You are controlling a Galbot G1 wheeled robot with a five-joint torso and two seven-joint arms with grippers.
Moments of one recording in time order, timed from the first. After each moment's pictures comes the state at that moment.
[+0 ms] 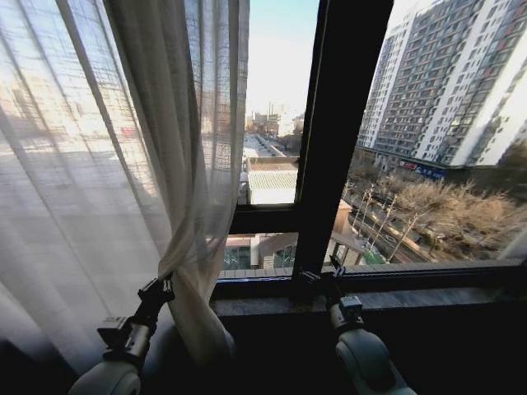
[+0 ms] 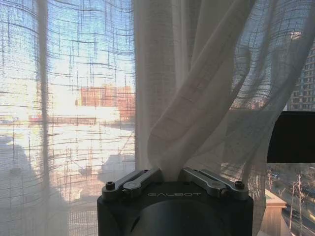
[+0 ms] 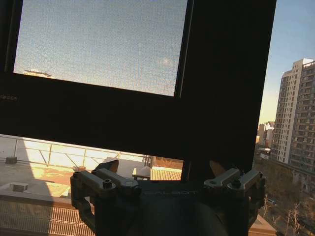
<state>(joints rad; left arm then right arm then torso) 1.56 -1.28 -0.68 -2.38 -0.37 0.31 -0.09 -1.33 1.24 0.40 2.12 0.13 -0.22 0.21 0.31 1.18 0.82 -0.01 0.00</state>
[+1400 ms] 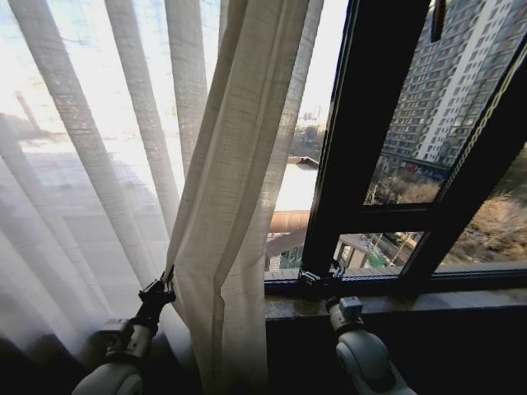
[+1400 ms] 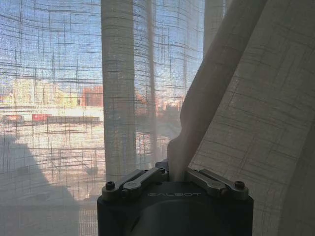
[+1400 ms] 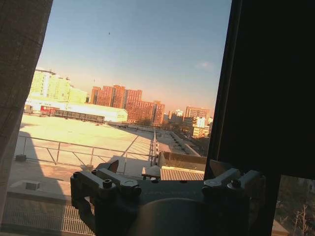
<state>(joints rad) 1.57 -1.30 -0.67 -2.37 -0.34 0.31 -0.09 -1.33 1.23 0.40 2.11 0.14 -0.21 0.19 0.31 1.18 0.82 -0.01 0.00</state>
